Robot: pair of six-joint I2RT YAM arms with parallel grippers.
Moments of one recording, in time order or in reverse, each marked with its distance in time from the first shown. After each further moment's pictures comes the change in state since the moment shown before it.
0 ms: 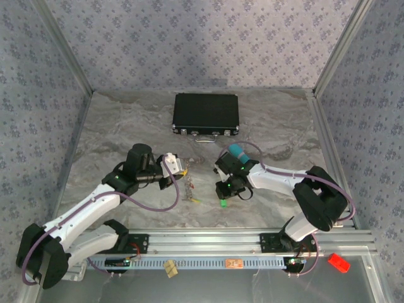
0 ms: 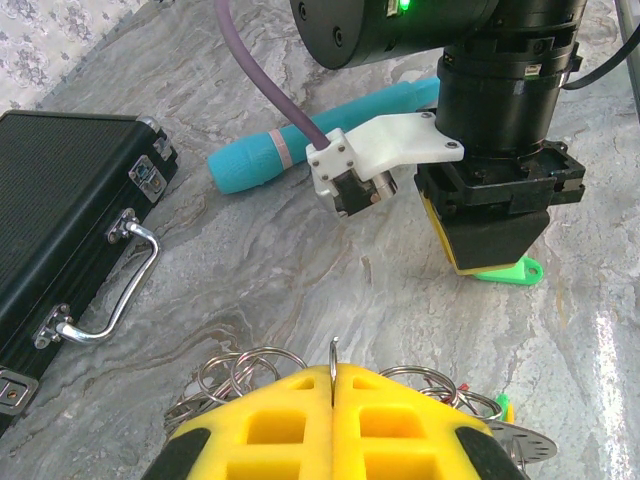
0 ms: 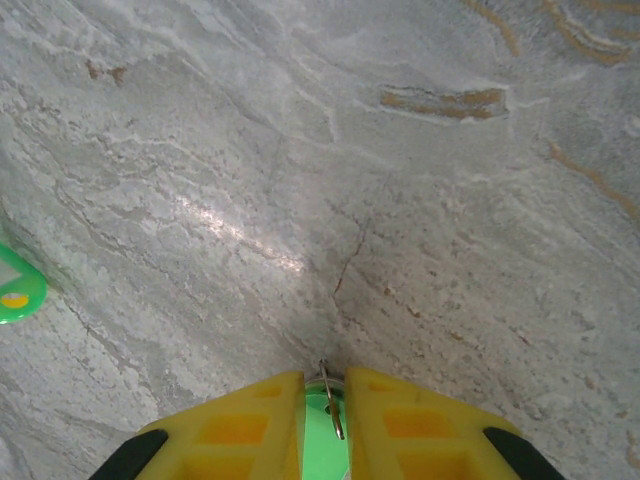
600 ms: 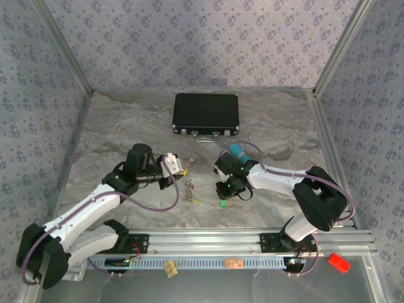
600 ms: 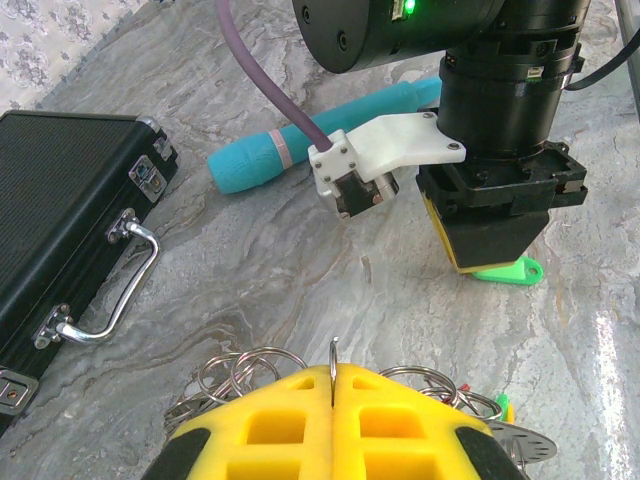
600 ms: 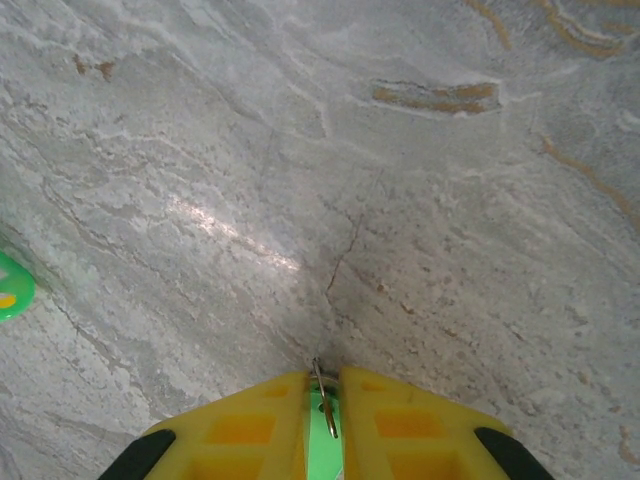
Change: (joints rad) left arm 0.000 0.000 0.000 0.000 0.000 0.000; right arm 0.005 0.000 0.000 -0.006 0.016 0.002
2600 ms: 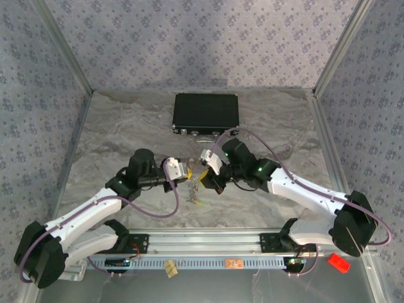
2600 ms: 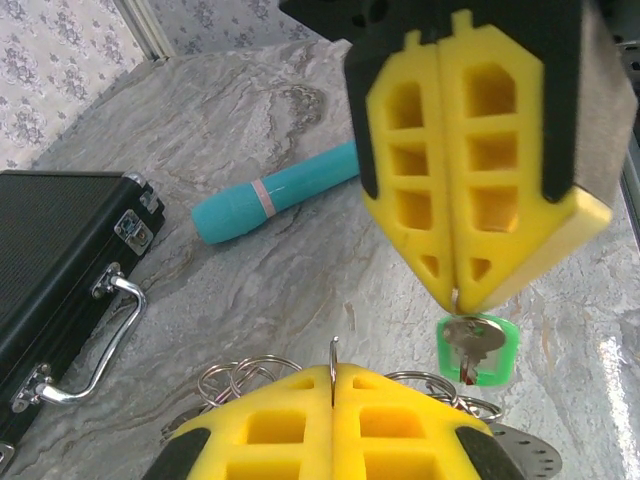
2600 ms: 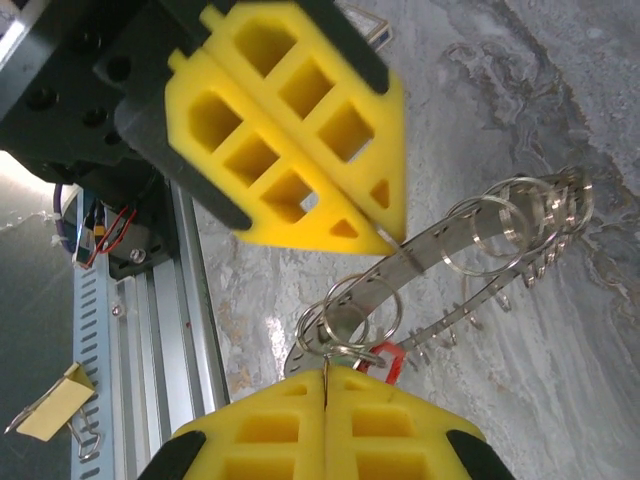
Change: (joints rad) left arm -0.066 -0.013 -0.074 0.173 0.004 -0.042; right arm 0.025 -0.294 0.084 0.192 -0.347 -0.420
